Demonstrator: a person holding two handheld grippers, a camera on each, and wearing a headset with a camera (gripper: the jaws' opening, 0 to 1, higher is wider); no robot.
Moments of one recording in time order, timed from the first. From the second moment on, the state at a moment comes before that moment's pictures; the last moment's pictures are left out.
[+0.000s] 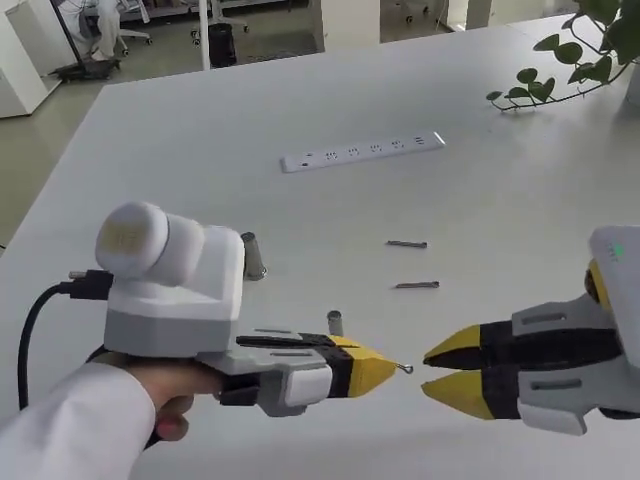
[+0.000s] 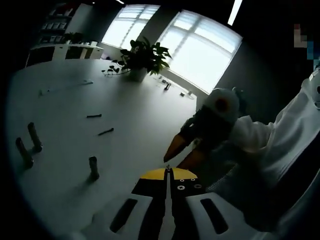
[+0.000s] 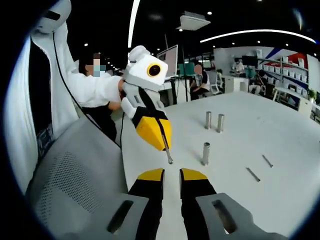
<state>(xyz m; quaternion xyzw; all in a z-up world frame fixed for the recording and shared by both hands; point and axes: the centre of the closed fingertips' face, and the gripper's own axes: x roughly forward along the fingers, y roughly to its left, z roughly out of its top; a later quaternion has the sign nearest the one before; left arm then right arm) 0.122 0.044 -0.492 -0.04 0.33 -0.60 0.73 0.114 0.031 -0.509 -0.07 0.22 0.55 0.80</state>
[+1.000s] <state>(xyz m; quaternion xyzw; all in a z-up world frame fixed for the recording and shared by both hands) 0.105 0.037 -0.498 0.07 0.25 -0.68 0.69 0.095 0.041 -0.519 -0.06 0.24 0.61 0.76</state>
